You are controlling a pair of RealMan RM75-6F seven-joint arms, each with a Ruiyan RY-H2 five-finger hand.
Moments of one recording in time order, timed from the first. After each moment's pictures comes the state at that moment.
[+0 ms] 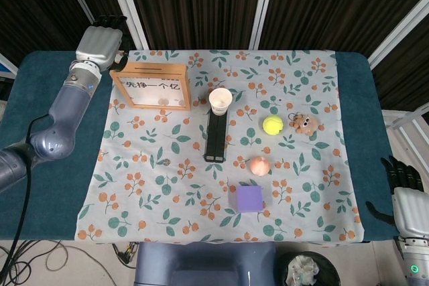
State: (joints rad) left arm -1.23 -1.12 -0.28 -1.25 0.36 0.57 0.62; right arm 0.04 -1.11 0.10 -1.71 -1.37 1.46 -0.07
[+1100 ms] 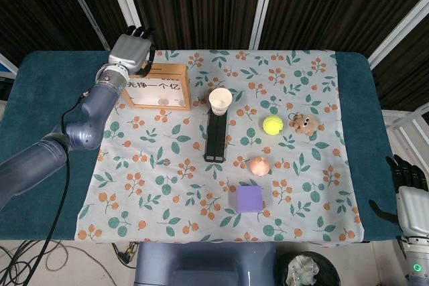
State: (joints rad) left arm -1.34 -1.32 -0.15 -0.99 0.49 0.47 0.44; right arm 0.04 -1.10 0.11 -1.71 -1.35 1.46 -0.06
